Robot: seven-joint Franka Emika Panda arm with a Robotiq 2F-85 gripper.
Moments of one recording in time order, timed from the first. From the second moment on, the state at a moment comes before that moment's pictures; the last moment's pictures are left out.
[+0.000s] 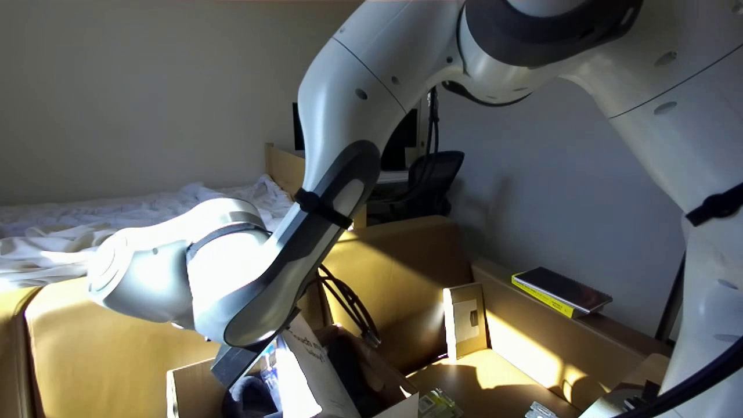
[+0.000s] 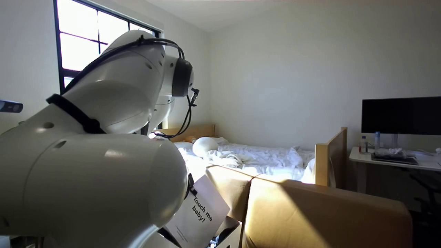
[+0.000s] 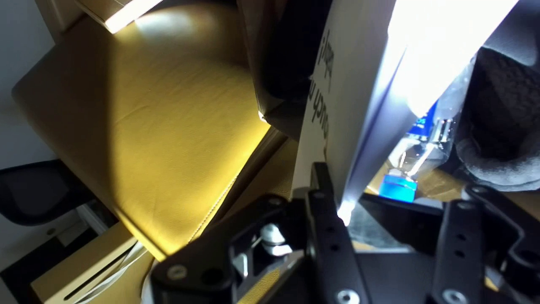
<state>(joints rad) 0.58 0.70 0.31 -1.74 -1.04 1.89 1.32</state>
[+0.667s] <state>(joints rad) 0.70 0.71 0.27 -1.72 -1.11 1.90 1.42</state>
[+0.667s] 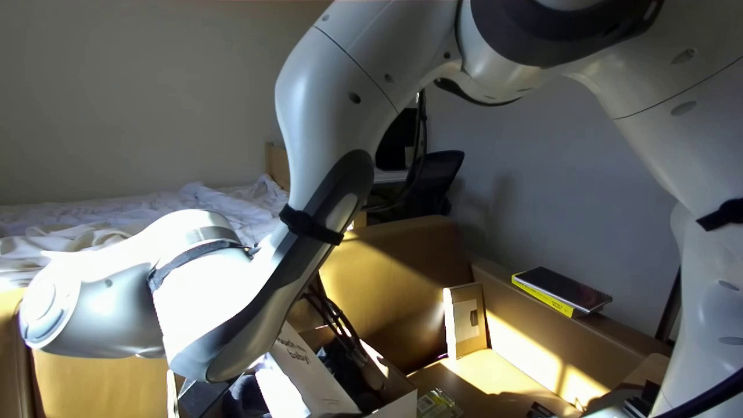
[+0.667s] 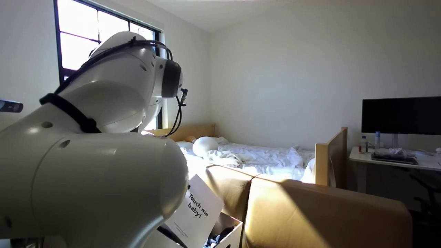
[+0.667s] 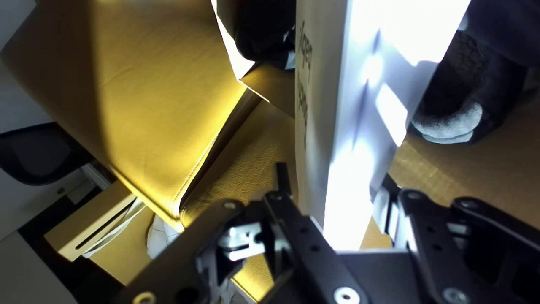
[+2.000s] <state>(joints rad) 0.38 -0.11 0.19 -2.40 -1.05 2.41 1.89</state>
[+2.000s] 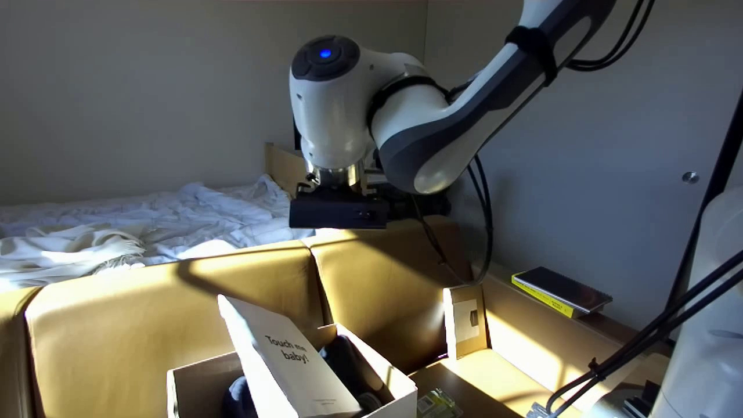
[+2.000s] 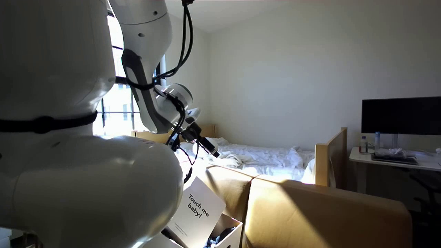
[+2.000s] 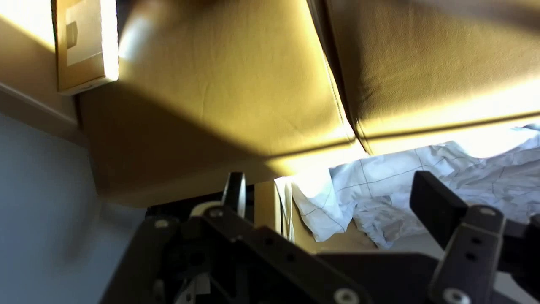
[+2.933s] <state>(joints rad) 0.13 0.03 -0.41 -2.65 -1.14 3.01 0.96</state>
